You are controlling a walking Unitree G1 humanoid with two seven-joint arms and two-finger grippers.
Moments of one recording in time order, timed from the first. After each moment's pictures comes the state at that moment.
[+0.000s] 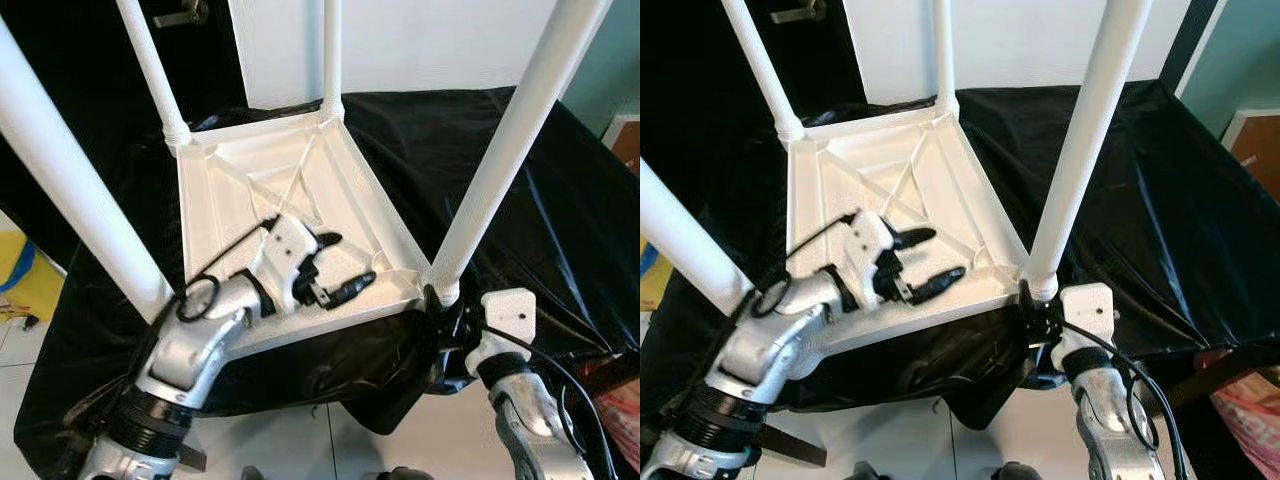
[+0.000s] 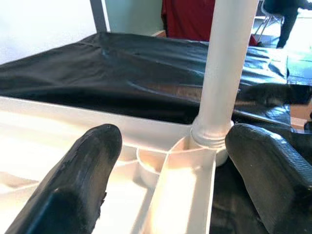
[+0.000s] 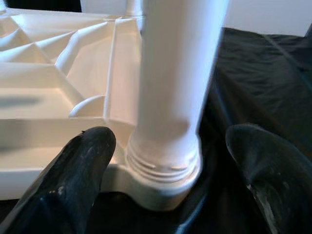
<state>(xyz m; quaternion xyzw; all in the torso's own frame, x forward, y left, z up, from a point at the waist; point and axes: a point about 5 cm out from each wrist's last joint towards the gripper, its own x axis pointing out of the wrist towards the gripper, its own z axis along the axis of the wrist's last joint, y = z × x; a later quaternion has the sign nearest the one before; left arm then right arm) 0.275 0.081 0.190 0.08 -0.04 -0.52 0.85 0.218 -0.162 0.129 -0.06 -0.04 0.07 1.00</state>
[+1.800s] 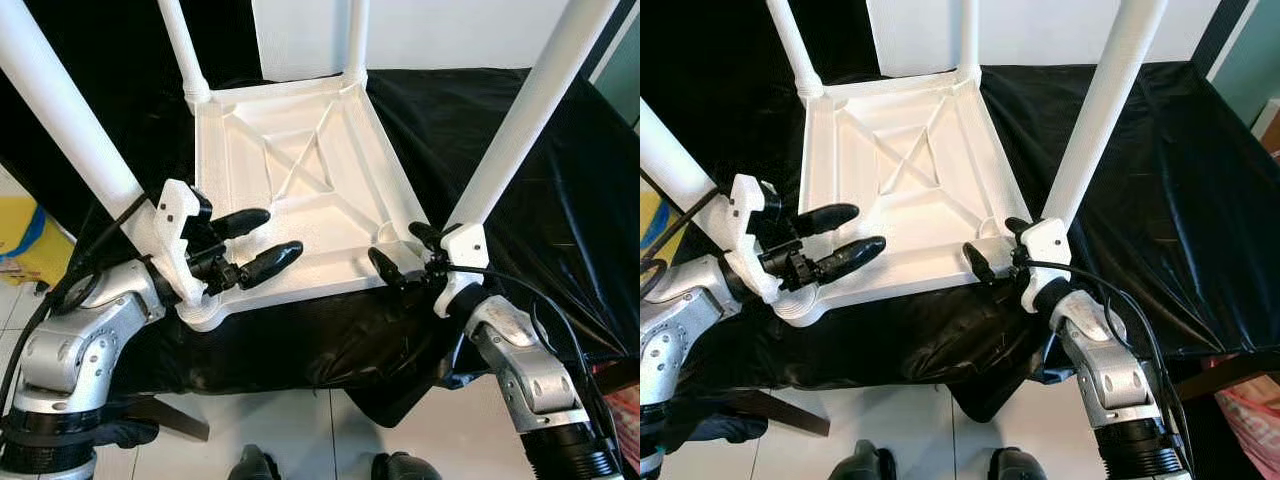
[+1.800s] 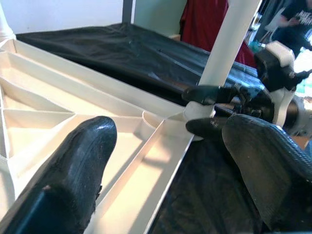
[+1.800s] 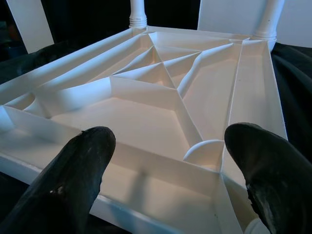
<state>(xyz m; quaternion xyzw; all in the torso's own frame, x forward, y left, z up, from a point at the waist) 0.259 0.161 0.229 0.01 -0.03 -0.50 0.87 0.280 -0.140 0.160 -0.05 -0.07 0.26 0.96</state>
